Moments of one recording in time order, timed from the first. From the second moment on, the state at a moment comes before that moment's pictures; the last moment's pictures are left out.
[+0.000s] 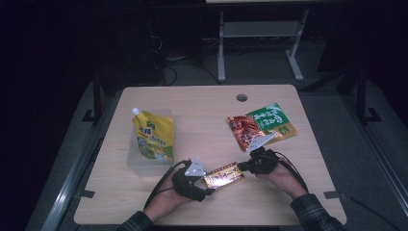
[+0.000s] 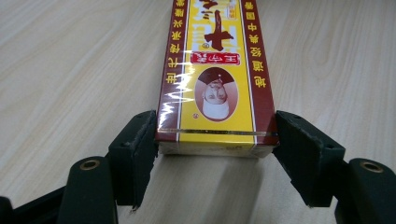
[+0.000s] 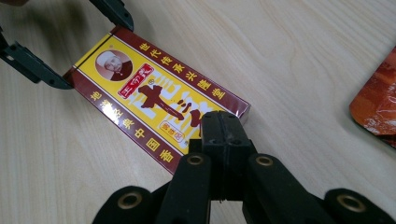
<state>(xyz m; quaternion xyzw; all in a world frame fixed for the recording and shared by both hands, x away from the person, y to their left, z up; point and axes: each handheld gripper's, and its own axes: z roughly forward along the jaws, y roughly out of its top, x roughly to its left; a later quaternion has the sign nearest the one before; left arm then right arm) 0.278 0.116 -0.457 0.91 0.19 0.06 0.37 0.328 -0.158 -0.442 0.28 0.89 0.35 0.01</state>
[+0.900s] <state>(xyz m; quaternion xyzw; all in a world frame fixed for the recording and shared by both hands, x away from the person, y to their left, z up) 0.279 0.128 -0.402 0.86 0.19 0.06 0.46 0.326 -0.139 -0.451 0.26 0.90 0.35 -0.01</state>
